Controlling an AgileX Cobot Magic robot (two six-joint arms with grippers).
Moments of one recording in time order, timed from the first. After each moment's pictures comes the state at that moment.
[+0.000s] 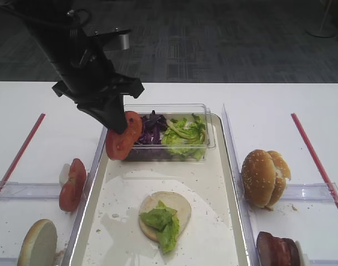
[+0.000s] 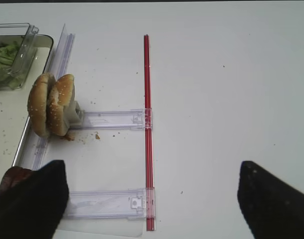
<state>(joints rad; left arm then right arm) -0.37 1.81 -1.50 -0.33 1.22 0.17 -0.04 -0.01 -0.48 0.03 1.13 -0.01</state>
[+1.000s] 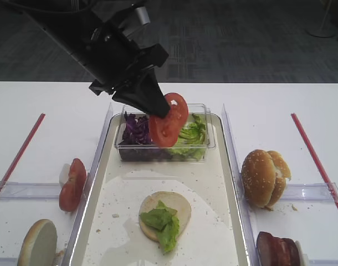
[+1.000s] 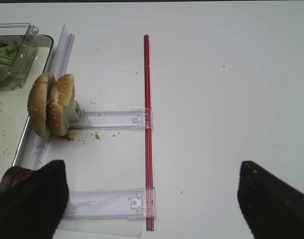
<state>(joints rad) -0.37 1.79 -1.50 -0.72 1.22 0.38 -0.04 -0.01 -0.48 0.03 1.13 -0.01</state>
